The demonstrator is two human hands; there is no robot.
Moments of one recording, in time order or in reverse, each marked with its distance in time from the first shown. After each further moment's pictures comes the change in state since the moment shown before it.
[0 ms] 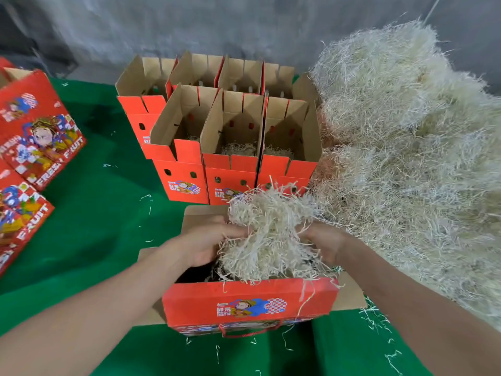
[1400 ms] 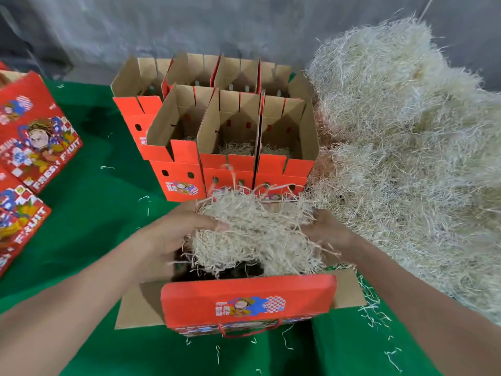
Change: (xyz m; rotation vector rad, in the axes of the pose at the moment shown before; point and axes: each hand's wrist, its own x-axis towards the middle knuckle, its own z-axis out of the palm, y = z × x) left_hand -0.012 0.019 -0.035 0.231 0.090 0.106; right_hand 0.001 0.003 -0.012 -0.127 0.006 -0.201
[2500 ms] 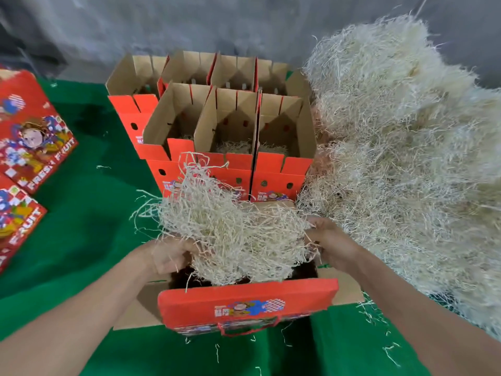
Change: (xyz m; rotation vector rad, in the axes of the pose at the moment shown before) left_hand 0.021 -0.066 -0.007 0.127 0.064 -0.264; right_hand -0.006 0.031 -0.006 0.253 -0.060 -0.013
